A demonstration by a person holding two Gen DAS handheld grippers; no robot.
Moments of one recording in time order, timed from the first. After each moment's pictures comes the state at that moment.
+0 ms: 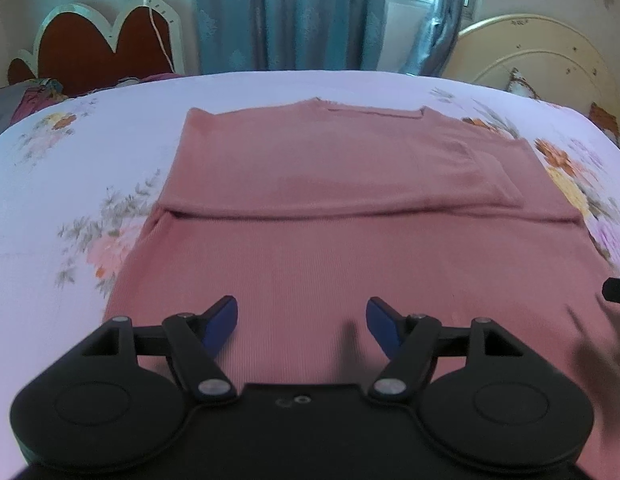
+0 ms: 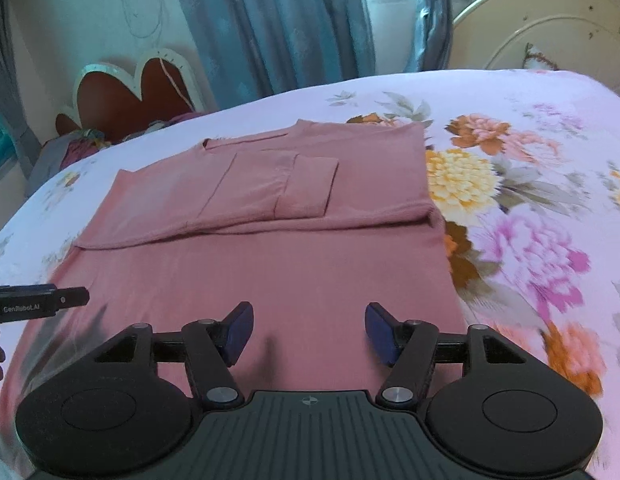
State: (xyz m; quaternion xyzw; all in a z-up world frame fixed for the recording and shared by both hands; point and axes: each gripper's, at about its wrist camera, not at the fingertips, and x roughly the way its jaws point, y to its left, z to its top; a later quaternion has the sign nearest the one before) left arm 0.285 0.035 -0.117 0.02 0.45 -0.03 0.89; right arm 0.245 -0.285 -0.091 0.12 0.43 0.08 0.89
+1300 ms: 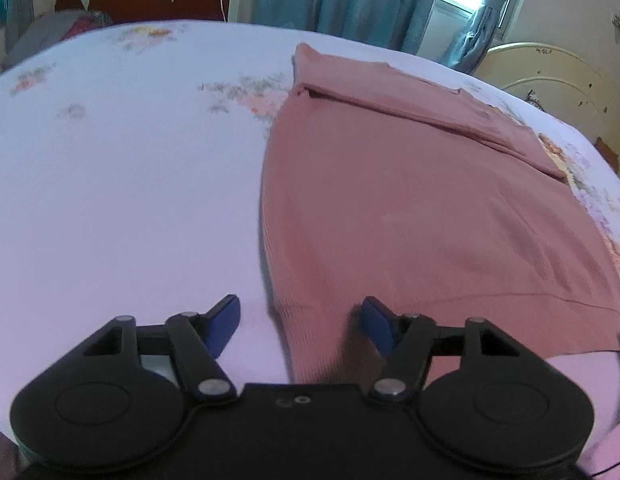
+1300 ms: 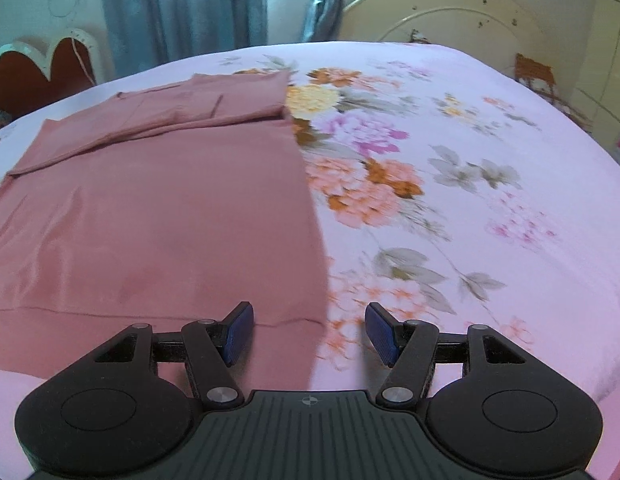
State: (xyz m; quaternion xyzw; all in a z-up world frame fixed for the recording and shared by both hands) left arm 0.120 0.148 -0.117 -0.07 0.48 0.00 0.88; right arm 0.091 -0.299 -0.089 0.06 0.46 -0.09 0.88
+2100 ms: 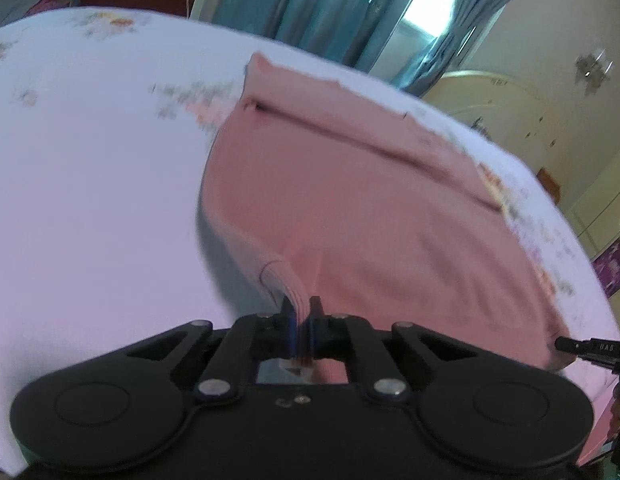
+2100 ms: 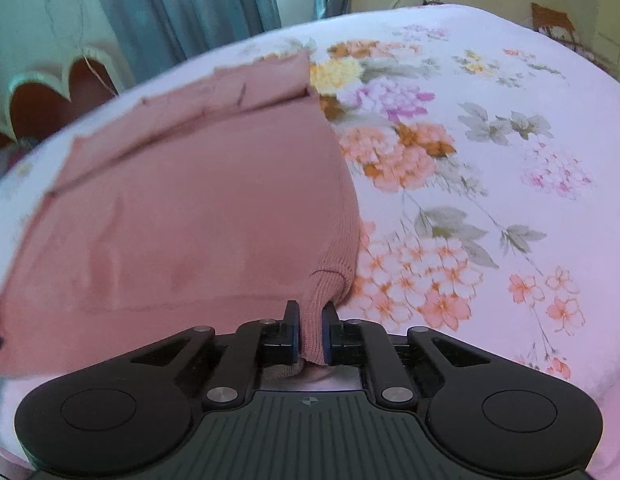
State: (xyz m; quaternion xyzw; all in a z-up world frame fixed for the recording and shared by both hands) left arm 0.134 0.148 -0.099 -0.15 0.46 -0.07 0.87; right arm 0.088 -0.299 -0.074 0.17 0.47 -0.03 0.87
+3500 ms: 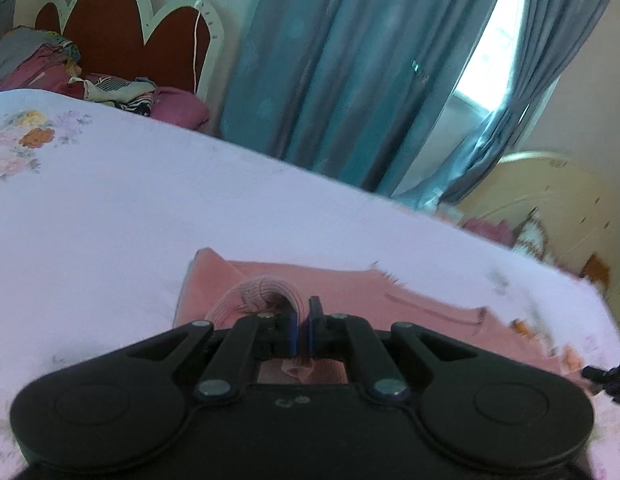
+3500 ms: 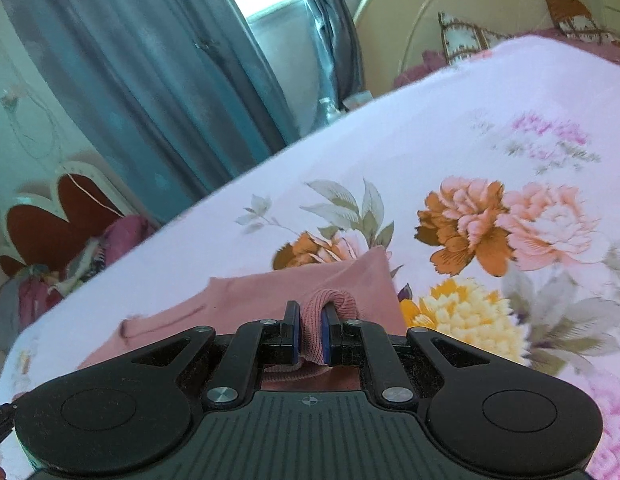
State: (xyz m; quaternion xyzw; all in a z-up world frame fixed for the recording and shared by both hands) left arm 0.488 0.117 -0.119 -0.14 0.39 0.01 0.91; right arm 0.480 -0.361 -0.105 0.27 0.42 -0.04 0.87
